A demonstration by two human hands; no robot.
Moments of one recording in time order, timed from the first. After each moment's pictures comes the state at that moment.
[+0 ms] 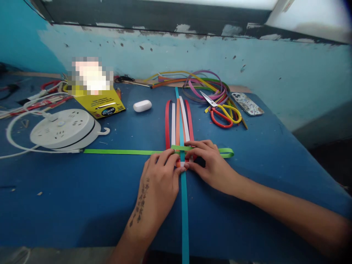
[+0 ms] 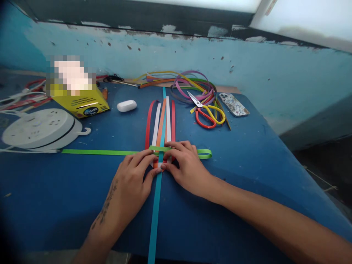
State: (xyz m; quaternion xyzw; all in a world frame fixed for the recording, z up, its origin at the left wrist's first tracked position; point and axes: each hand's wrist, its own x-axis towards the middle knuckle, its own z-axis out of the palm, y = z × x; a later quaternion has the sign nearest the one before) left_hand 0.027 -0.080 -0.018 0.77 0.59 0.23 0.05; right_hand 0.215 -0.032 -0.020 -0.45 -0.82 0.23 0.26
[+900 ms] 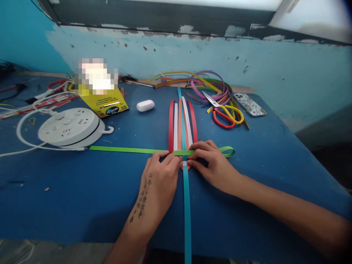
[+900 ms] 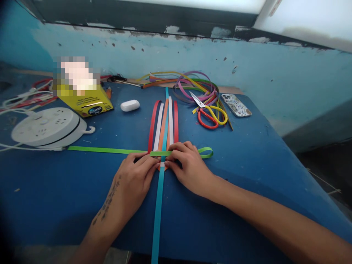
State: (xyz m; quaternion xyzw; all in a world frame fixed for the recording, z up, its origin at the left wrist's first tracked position) left_hand 0.023 -0.079 -0.014 0.79 0.58 0.22 0.04; right_hand 0.216 -0.031 -0.020 -0.42 -0.84 0.21 0.27
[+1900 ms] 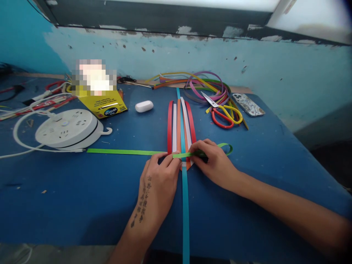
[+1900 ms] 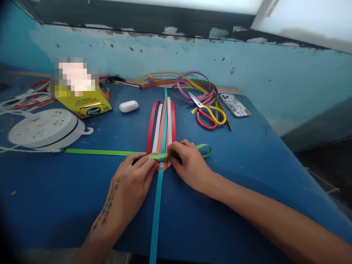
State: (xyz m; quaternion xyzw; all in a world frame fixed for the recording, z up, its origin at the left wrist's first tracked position) left_hand 0.026 -0.081 -0.014 0.79 0.58 0.22 -0.01; right_hand 0.217 -0.024 -0.022 -0.42 -0.82 0.24 0.31
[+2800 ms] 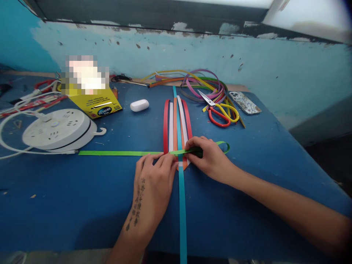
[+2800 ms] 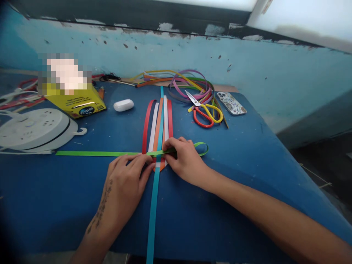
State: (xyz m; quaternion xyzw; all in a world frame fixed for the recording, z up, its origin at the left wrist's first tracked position) left_hand 0.027 -0.081 -0.012 0.77 0.59 0.24 -0.02; right_hand 0.211 -0.015 -0.012 -0.47 -0.80 0.27 0.27
